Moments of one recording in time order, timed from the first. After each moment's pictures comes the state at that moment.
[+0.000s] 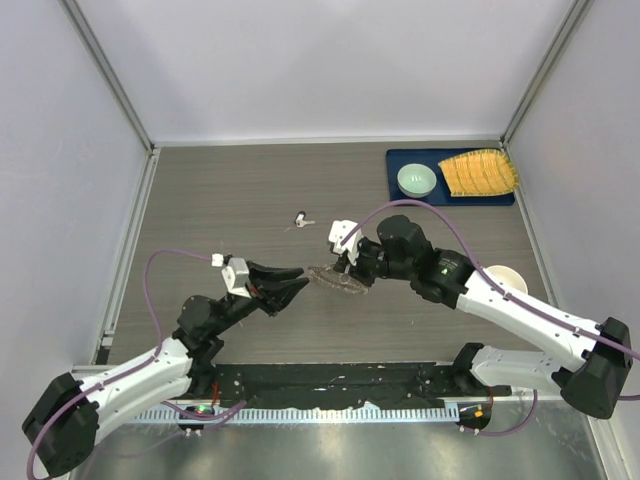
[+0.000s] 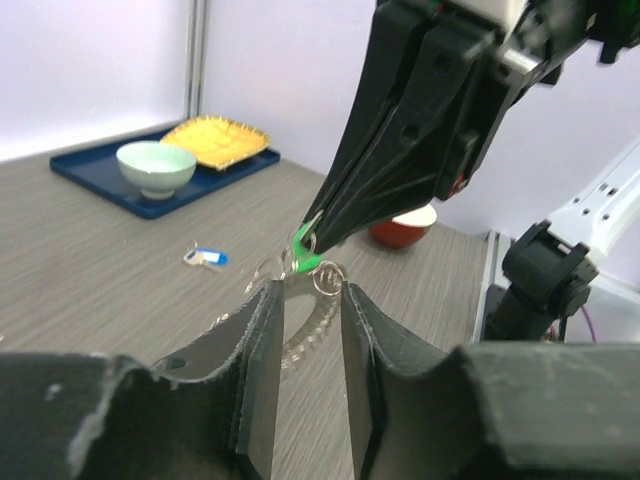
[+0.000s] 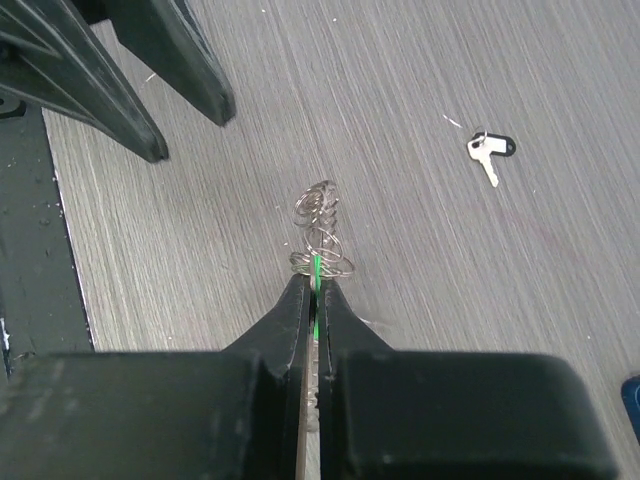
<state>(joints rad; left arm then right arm) -0.76 0.71 0.09 0.98 0.28 -0.33 0.88 1.10 0.93 -0.32 -0.25 -0.34</state>
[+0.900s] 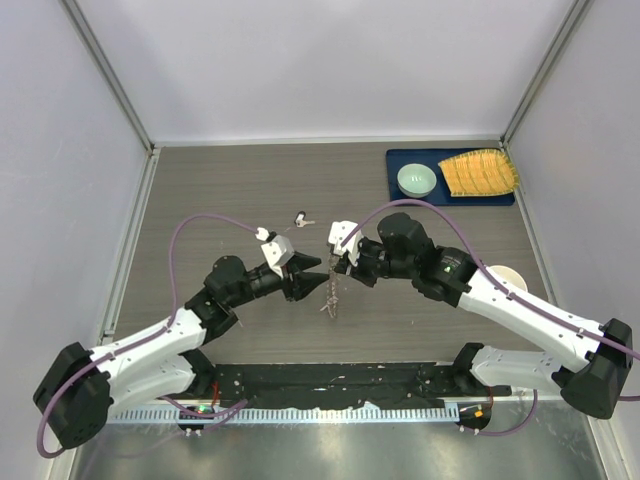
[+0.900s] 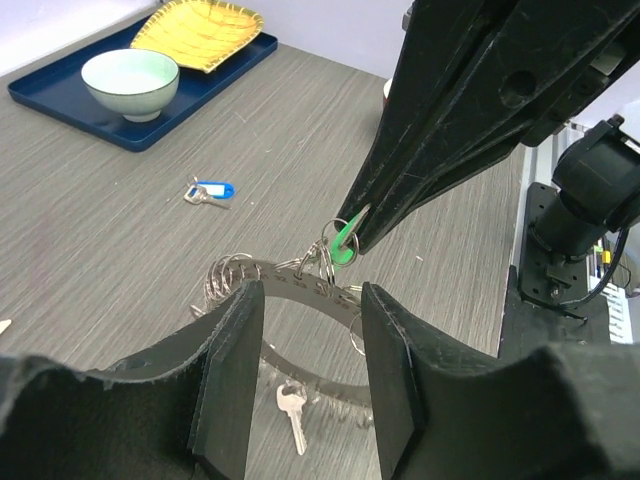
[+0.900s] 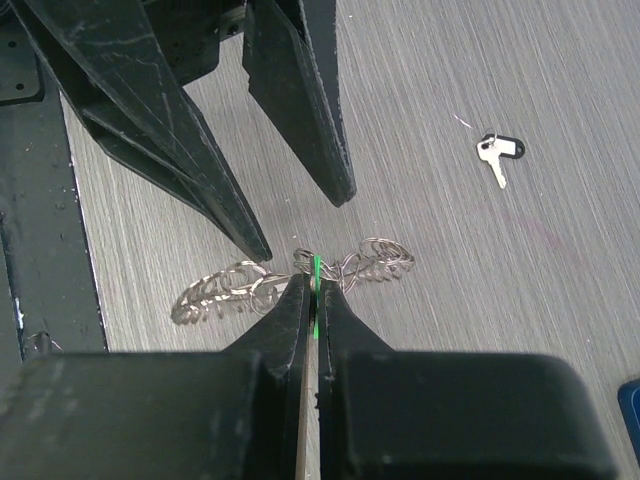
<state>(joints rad) -0.76 0.94 0.39 0.58 0.39 -0.12 0.88 1.10 0.98 -0.39 -0.27 -0.37</state>
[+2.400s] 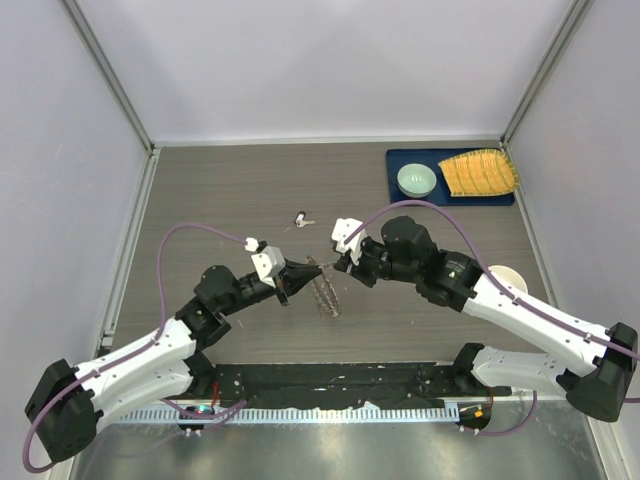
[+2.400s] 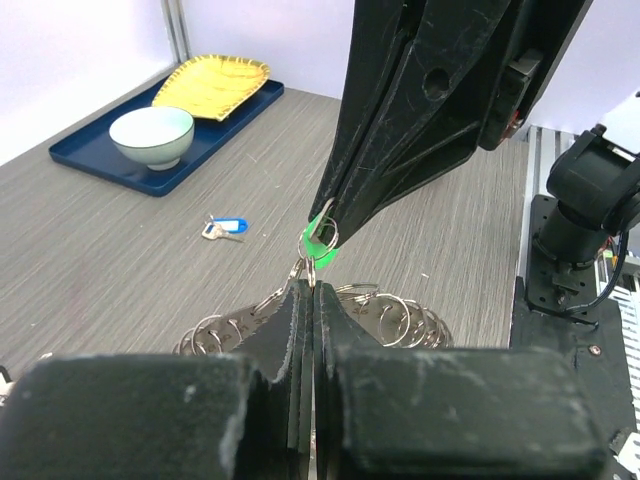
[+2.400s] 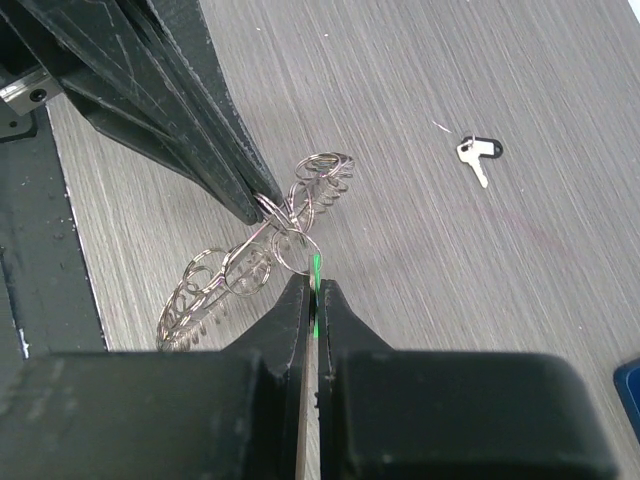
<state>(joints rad) -0.78 0.84 0.37 0.56 0.37 -0.05 0.89 1.07 0.97 -0.36 -0.18 -0.31</state>
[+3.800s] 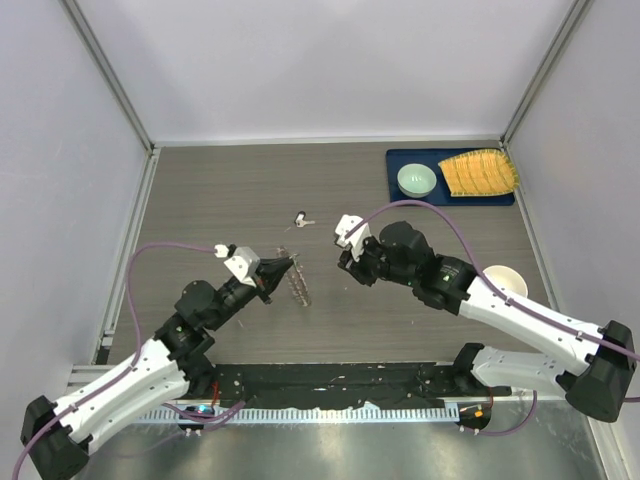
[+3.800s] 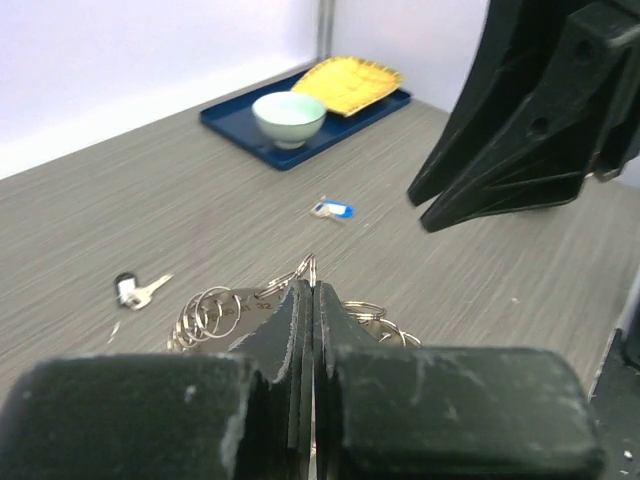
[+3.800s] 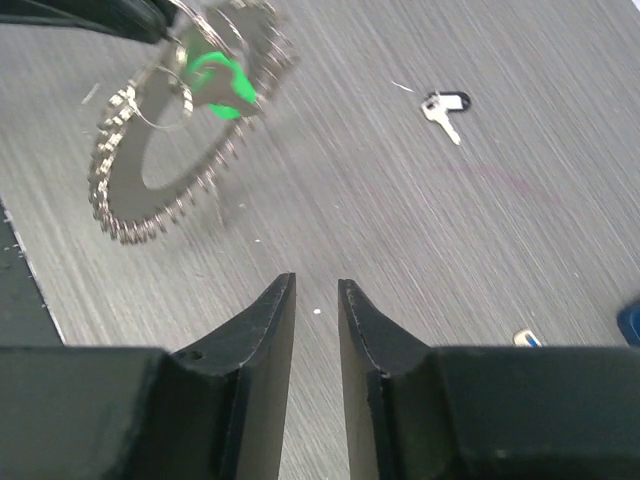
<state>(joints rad) -0.79 0.57 0.29 0.42 0.07 -0.07 0.90 1.07 0.89 -0.27 -0.10 -0.23</state>
